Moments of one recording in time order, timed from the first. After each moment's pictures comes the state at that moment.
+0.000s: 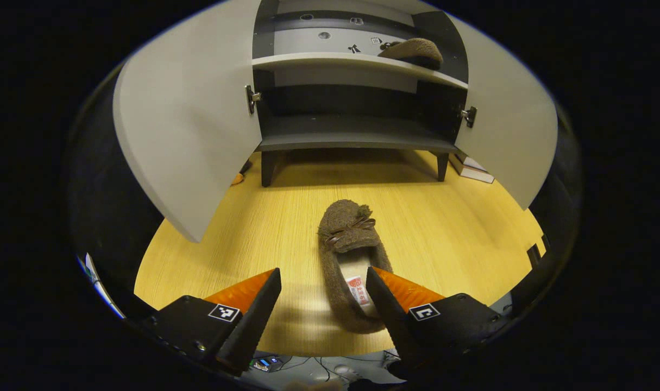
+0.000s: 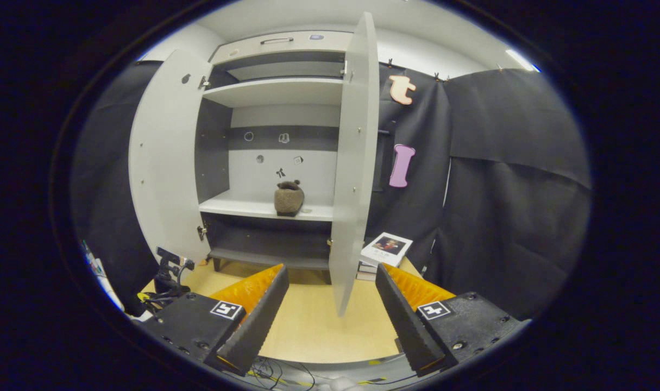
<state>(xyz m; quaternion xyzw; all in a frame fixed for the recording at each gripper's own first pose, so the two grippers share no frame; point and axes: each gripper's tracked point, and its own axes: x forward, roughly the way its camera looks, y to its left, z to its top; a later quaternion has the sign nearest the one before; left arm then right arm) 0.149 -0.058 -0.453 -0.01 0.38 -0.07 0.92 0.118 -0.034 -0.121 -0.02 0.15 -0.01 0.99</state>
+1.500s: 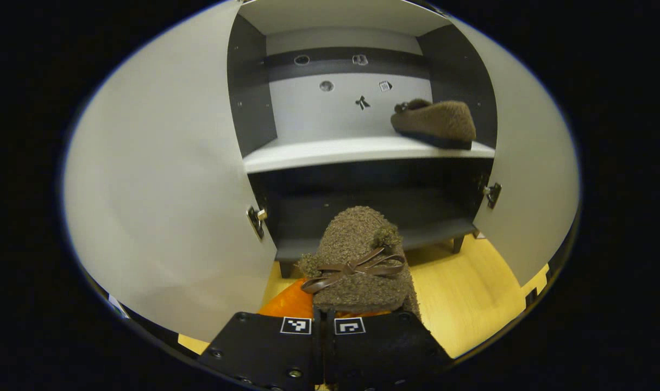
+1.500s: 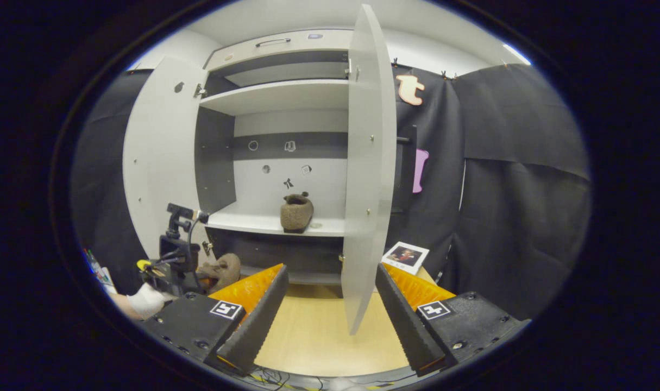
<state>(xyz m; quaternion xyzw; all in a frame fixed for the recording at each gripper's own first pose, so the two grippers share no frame) 0.290 -0.046 -0.267 0.02 0.26 -0.02 0.96 0.168 -0.019 -0.095 0.00 0.12 0.03 0.99</state>
